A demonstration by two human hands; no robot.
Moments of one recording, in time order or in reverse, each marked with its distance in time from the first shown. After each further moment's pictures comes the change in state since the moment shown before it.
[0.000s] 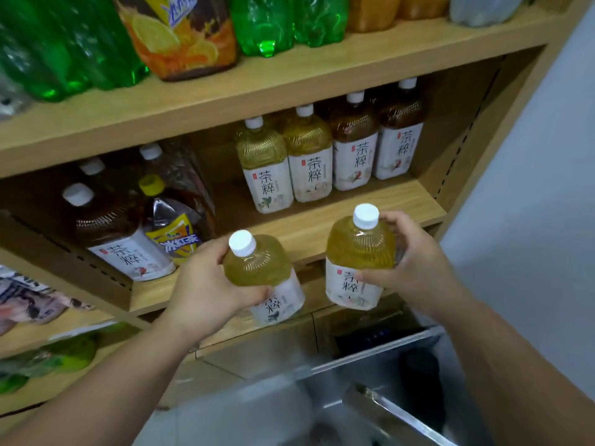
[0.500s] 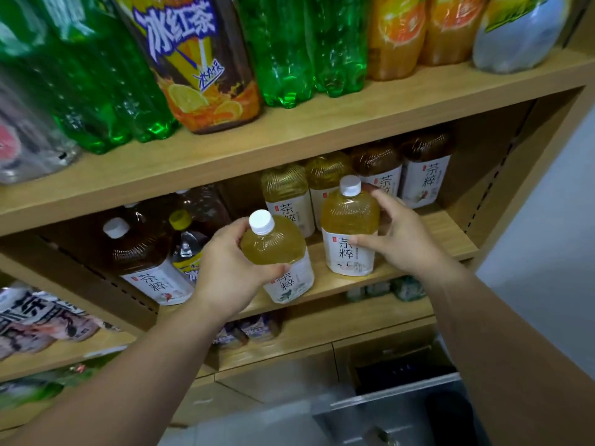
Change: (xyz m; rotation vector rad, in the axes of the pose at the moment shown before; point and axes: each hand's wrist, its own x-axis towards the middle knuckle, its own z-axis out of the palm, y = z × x) left_hand 0.057 0.034 -0.007 -0.049 0.153 -0.032; right_hand 0.120 -0.015 0.006 -0.049 -0.009 -0.160
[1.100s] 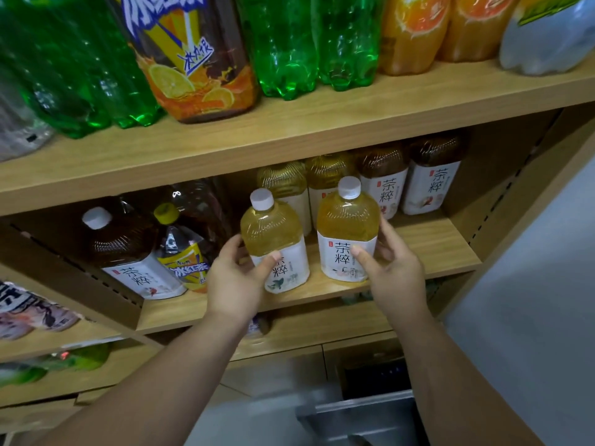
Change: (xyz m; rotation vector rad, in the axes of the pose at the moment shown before) left_hand -0.007 -0.017 0.048 -0.276 0.164 -0.295; right_hand -0.036 0.022 0.043 0.299 0.250 0.094
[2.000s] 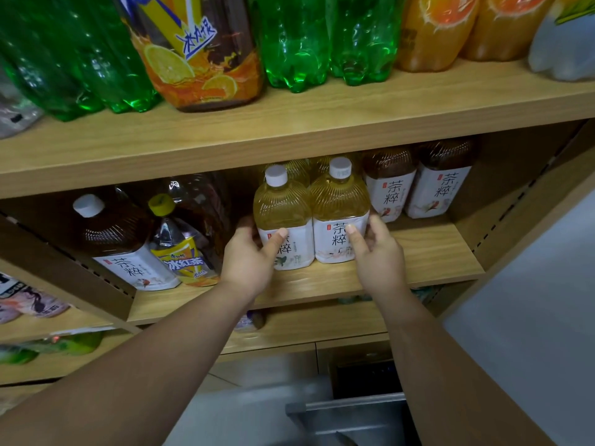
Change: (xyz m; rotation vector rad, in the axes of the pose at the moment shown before) left_hand 0.037 0.001 0.028 0.092 -0.032 -0.020; right_hand 0.042 0.009 0.024 -0.151 -0.034 0.019
